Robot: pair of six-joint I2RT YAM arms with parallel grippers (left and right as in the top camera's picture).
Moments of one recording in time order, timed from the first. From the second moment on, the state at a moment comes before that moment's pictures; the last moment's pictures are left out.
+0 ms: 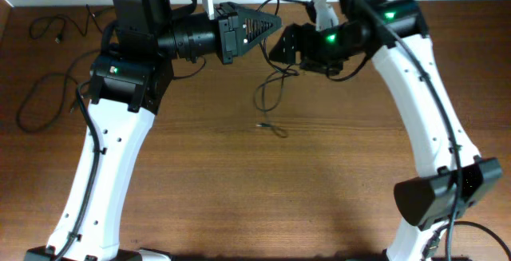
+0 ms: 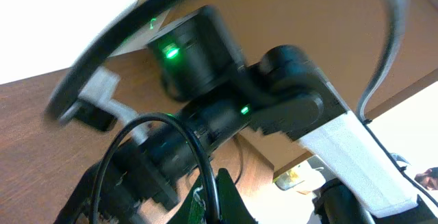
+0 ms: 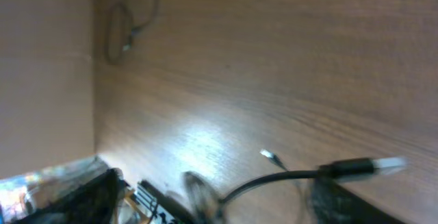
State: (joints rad) left arm -0.24 1.55 1.77 -0.48 1.03 -0.39; right arm 0.32 1.96 2.13 -1.27 -0.58 0.40
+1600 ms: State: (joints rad) left arm -0.12 1.56 1.78 -0.48 0.51 -1.51; right arm 0.42 2.02 2.07 -1.04 -0.44 0.55
